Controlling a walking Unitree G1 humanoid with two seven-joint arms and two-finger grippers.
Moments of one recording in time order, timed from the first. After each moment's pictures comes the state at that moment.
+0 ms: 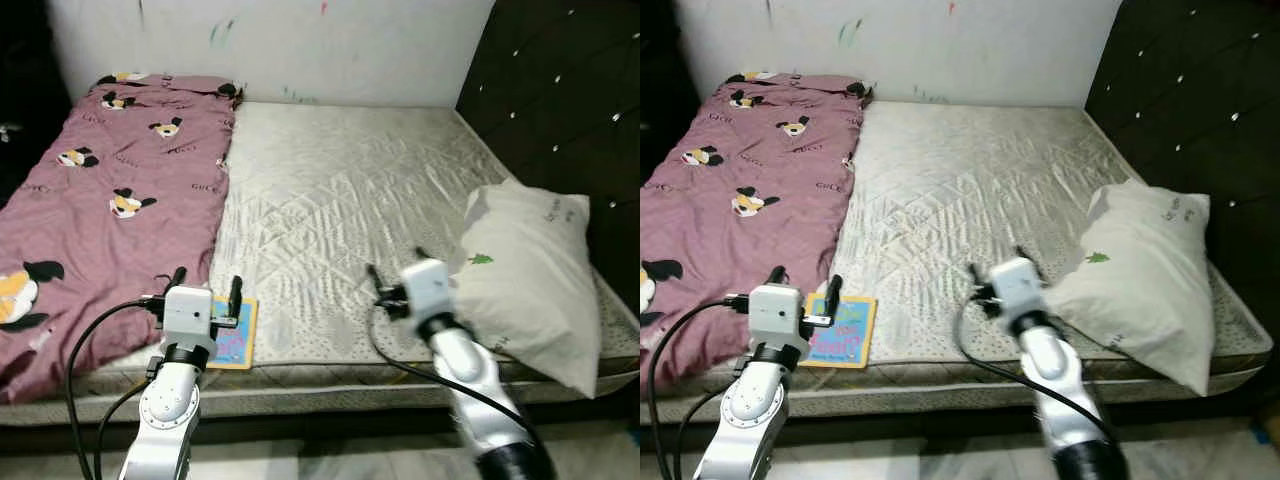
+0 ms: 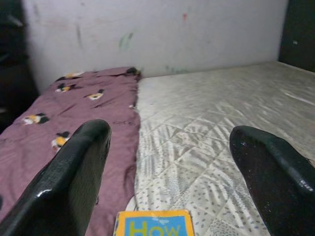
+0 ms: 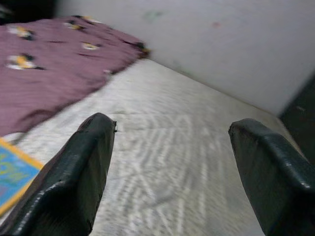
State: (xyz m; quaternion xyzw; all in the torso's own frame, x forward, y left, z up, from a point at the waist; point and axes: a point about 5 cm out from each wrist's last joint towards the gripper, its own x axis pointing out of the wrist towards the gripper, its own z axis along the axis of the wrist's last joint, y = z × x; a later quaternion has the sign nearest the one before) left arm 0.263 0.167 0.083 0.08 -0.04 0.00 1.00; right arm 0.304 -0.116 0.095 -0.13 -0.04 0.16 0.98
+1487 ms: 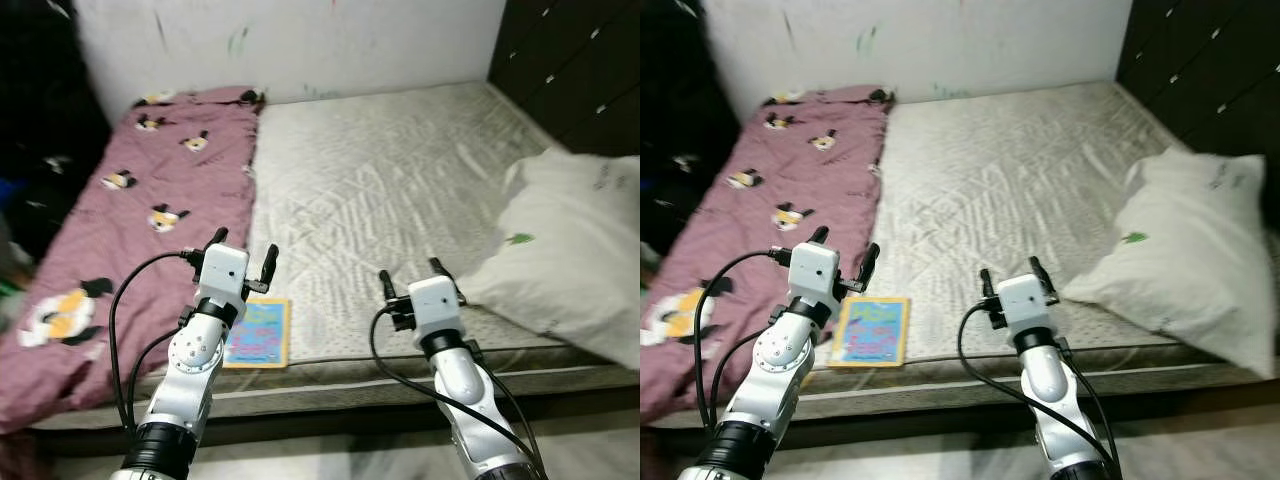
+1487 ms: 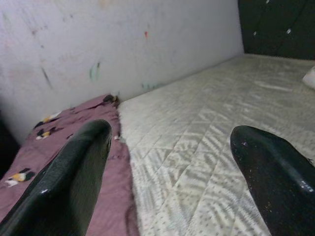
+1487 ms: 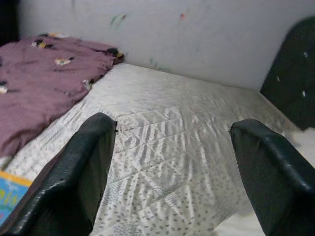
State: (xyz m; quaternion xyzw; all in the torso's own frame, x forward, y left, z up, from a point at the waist) left arm 0.311 0.139 0.100 0.10 -0.07 -0.10 0.99; right arm 0.284 -0.136 0.079 -0.13 -0.04 0.05 0.99
